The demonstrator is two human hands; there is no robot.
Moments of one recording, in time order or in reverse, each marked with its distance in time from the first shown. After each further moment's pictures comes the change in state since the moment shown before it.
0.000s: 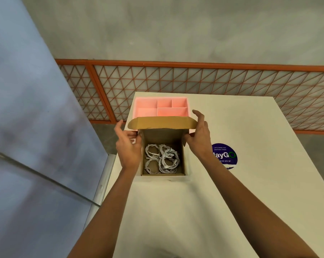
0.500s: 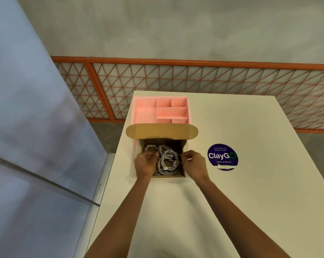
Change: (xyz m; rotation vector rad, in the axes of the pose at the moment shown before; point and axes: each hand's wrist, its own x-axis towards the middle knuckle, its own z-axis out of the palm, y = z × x) left_hand -0.034 -0.054 0.056 -0.024 -0.284 -0.426; right_hand -0.042 0.042 0.029 -0.007 -0.189 0.313
